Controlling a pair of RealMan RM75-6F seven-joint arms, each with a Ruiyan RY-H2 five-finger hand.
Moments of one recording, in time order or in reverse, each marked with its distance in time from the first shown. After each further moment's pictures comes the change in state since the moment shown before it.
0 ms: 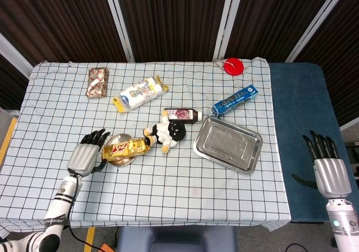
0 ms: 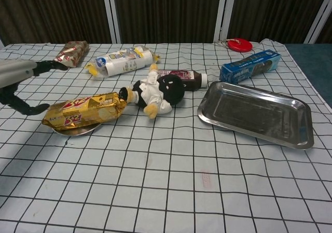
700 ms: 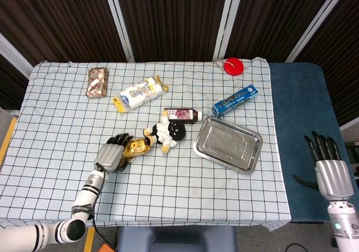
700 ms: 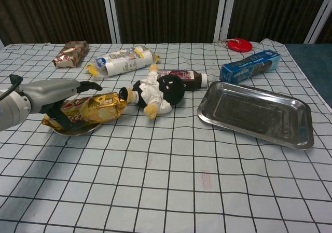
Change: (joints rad) left arm -0.172 -0.144 0.022 0.081 -0.229 -0.056 0.098; right arm -0.032 -0.005 0.032 -0.002 -0.038 0.004 -0.005
